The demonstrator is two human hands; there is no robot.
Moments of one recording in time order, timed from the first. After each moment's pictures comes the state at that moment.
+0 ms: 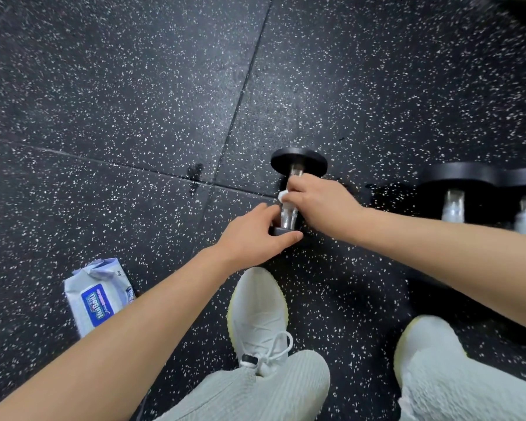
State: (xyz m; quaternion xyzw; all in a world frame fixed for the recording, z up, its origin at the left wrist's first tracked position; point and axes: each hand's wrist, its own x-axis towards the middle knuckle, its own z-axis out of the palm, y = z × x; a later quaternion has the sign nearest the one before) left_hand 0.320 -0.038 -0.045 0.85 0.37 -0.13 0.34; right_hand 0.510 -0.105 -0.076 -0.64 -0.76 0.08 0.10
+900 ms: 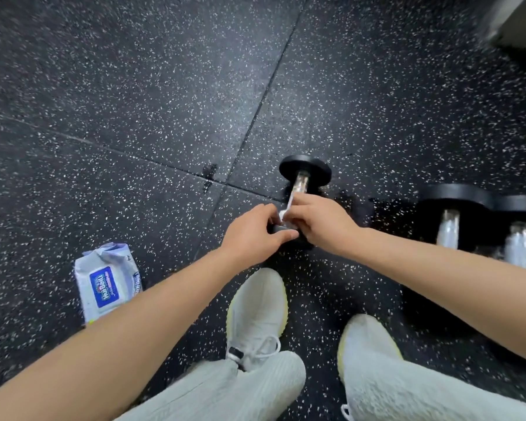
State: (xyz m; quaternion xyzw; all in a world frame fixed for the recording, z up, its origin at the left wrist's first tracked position) left_hand 0.304 -0.046 -0.042 0.82 0.46 -0.04 0.33; right_hand 0.488 -0.114 -0.074 -0.63 -0.74 0.17 0.17
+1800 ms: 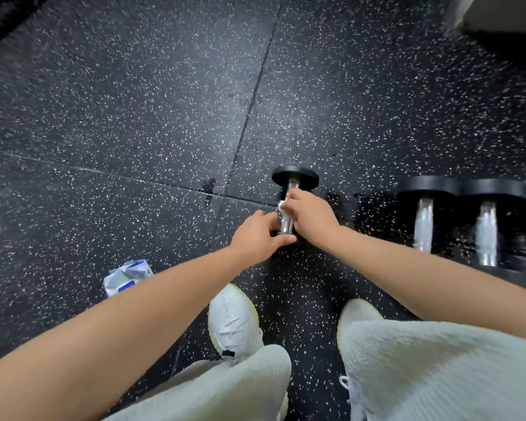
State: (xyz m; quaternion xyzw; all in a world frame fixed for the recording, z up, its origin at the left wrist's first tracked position) left_hand 0.325 -0.044 -0.013 0.83 0.42 -0.13 0.33; right_hand 0.486 -0.110 -0.055 -0.74 -0.63 0.17 0.18
